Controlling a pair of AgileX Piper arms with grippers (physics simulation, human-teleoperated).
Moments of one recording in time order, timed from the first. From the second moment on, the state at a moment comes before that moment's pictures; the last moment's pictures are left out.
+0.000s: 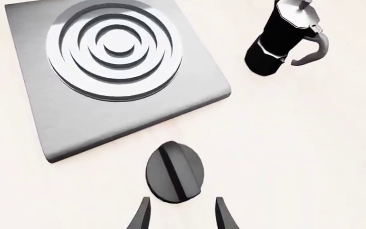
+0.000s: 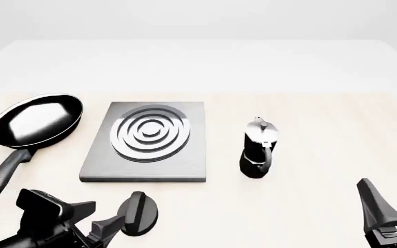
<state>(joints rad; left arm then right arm) -0.59 0.78 -0.10 -0.02 -0.22 0.08 0.00 0.00 0.03 0.01</state>
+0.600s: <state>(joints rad) -0.62 1.19 -0.06 -0.43 -0.24 0.08 0.00 0.00 0.03 0.02</state>
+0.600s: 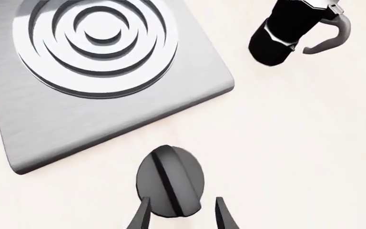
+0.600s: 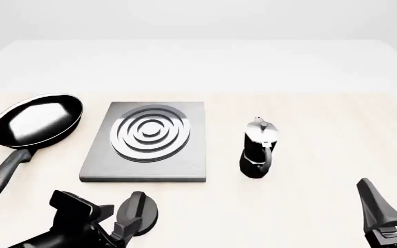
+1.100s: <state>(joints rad) -0.66 1.44 -0.09 -0.64 -0.23 0.07 0.00 0.00 0.03 0.02</state>
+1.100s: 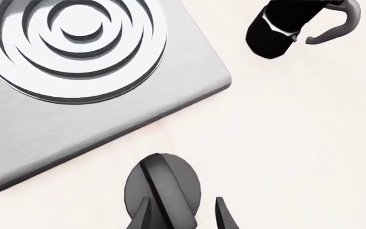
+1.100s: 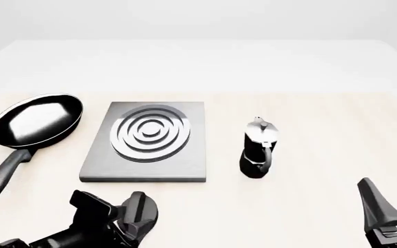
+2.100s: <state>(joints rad) -1.00 0.95 -0.24 -0.15 -0.30 0.06 0.00 0.00 0.02 0.03</state>
